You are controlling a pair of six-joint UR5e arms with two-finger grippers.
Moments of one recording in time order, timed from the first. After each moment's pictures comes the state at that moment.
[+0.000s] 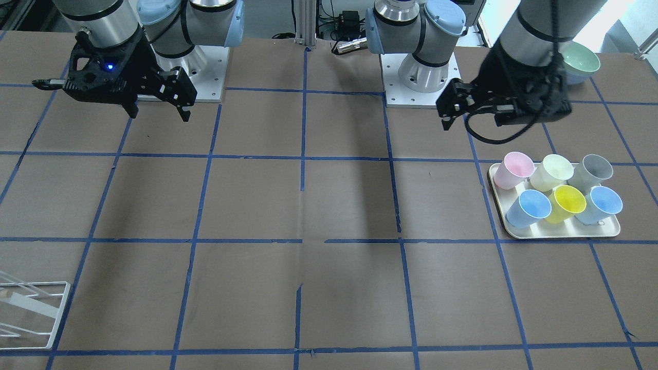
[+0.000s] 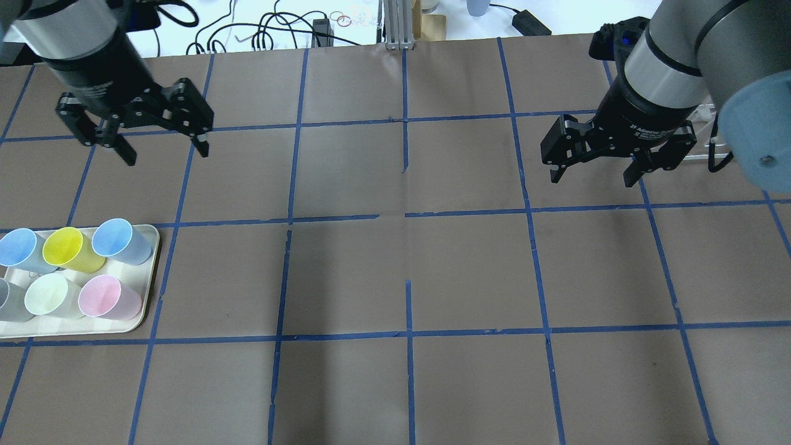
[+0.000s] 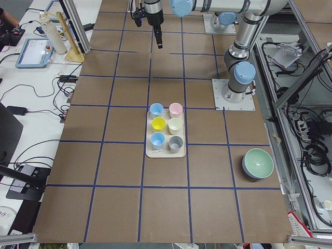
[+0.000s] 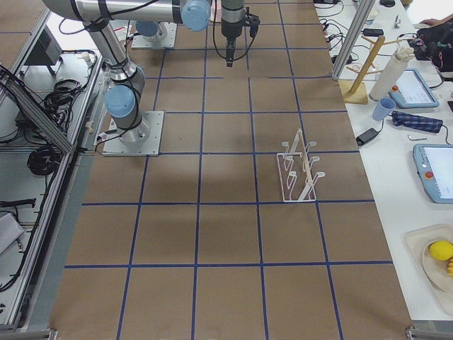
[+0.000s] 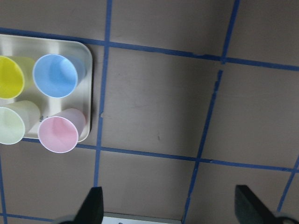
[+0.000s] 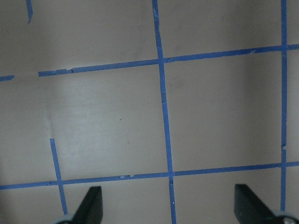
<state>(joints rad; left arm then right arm) -1.54 -1.59 -1.49 -1.70 1.60 -0.05 1.54 -1.68 1.72 -1.60 -1.53 0.06</state>
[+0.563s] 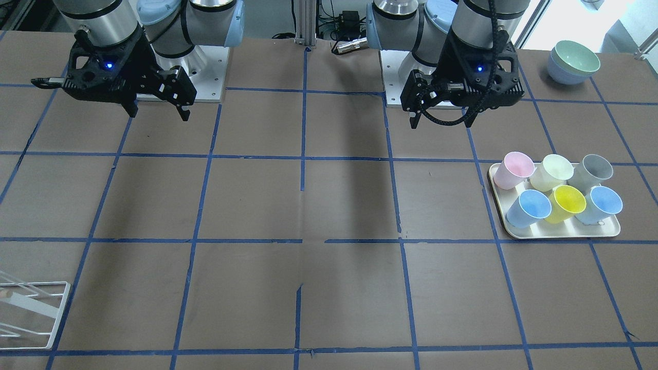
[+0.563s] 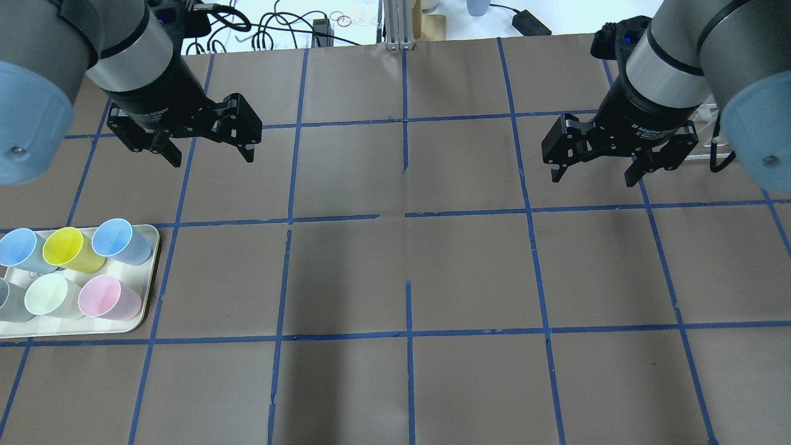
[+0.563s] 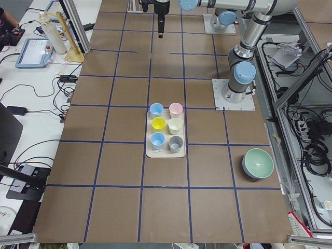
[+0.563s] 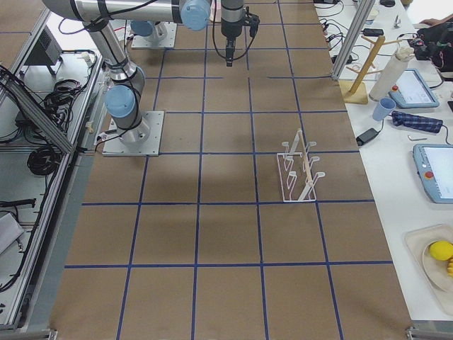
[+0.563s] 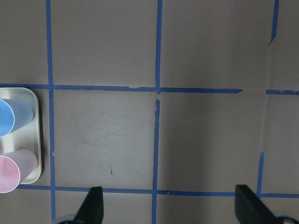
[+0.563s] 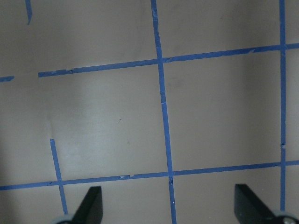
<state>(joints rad) -1.60 -1.50 -1.61 -1.54 1.59 -0.07 1.54 -1.69 1.72 -1.59 -1.53 0.07</state>
